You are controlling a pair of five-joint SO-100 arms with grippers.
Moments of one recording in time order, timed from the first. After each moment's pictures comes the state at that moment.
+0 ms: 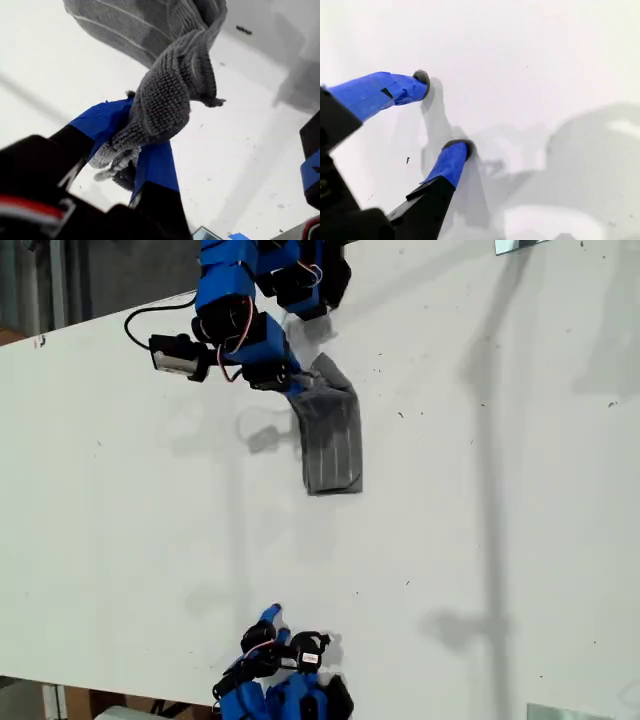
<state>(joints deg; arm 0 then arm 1) -44.6 136.1 159.2 56.1 -66.6 -4.2 109.7 88.4 107.8 96.2</state>
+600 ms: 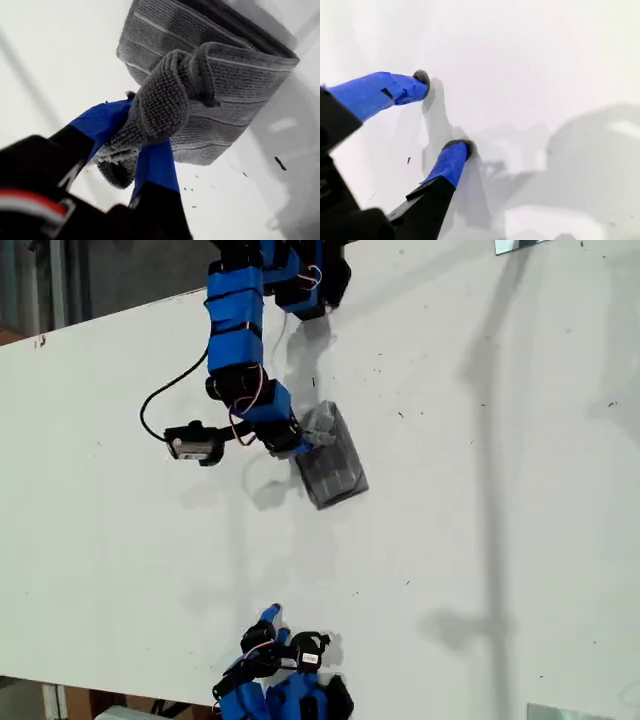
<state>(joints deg) -44.6 136.5 159.3 56.2 -66.6 -1.9 90.0 78.6 83.4 68.0</state>
